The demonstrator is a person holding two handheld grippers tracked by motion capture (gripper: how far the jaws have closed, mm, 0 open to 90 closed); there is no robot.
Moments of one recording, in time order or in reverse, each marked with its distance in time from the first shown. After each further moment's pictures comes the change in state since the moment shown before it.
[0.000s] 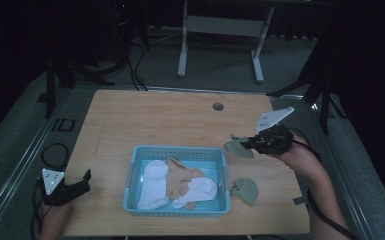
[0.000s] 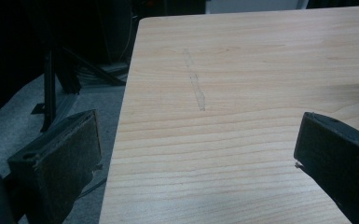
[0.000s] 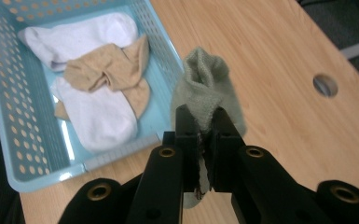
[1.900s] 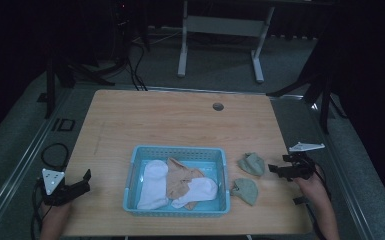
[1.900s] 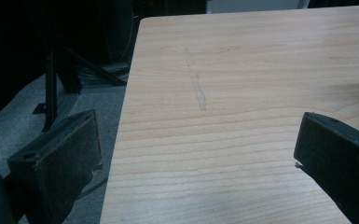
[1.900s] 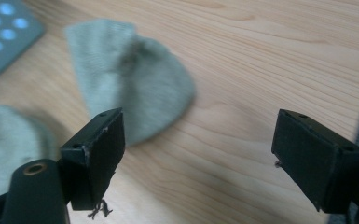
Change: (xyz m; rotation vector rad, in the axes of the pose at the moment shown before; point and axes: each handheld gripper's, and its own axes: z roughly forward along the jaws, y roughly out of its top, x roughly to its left) left arm 0.000 0.000 0.000 0.004 0.003 0.003; right arm -0.048 -0.197 0.049 -0.034 -0.208 0.540
